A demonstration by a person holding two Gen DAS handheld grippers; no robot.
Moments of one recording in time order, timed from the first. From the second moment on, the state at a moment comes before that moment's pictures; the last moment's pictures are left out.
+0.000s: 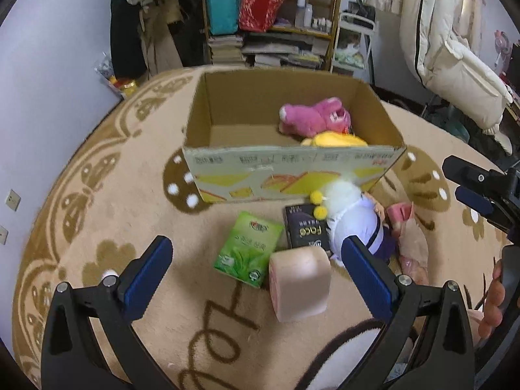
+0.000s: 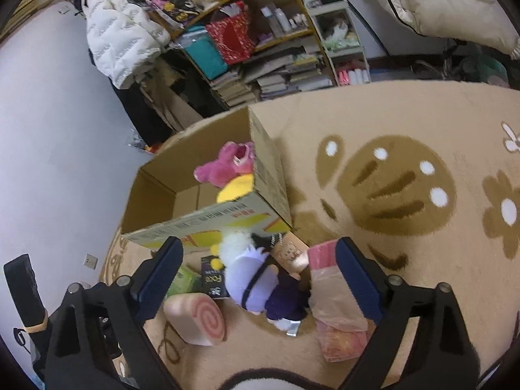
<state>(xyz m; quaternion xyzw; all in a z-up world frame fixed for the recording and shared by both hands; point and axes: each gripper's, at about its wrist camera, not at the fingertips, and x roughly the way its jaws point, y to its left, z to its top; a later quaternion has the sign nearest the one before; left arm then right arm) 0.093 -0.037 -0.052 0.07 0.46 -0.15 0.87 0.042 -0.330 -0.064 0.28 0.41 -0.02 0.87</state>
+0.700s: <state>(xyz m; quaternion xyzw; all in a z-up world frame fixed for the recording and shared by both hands) 0.100 -0.066 -0.109 0.08 0.55 -0.18 0.81 0.053 -0.357 -0.128 0.33 0.50 -0.07 0.80</state>
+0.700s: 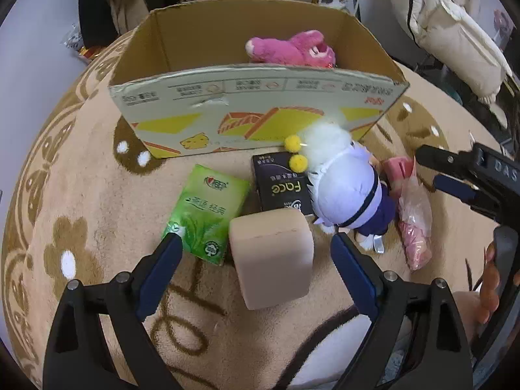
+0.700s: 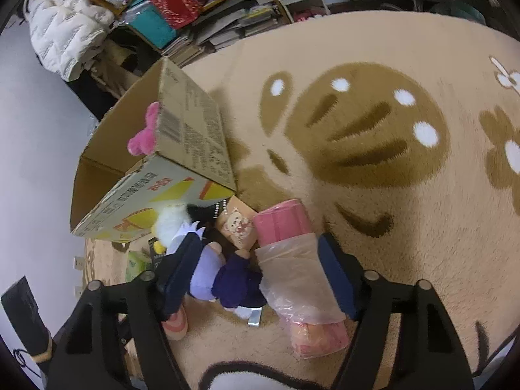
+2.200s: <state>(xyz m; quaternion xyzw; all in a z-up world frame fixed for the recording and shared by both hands) 0.096 -0.086 -0.137 0.09 0.56 -0.18 0.80 0.084 -0.349 -0.183 0.33 0.58 -0.10 0.74</state>
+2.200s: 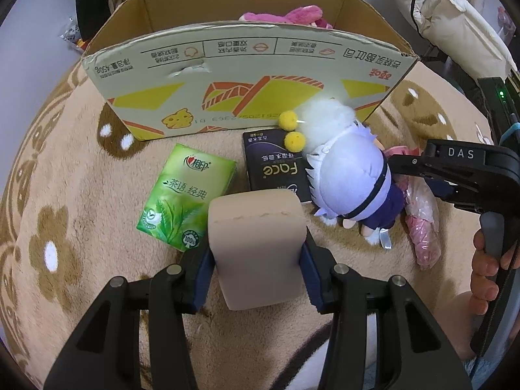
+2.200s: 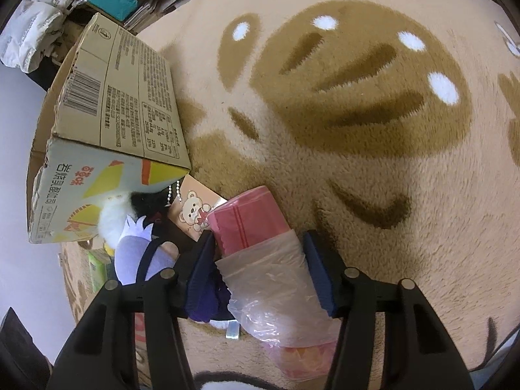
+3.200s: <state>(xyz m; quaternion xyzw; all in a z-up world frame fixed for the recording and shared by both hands) 0.084 -0.076 -0.118 0.11 0.53 -0.18 0.82 0.059 -0.351 -0.131 0.33 0.48 -0.06 0.81</state>
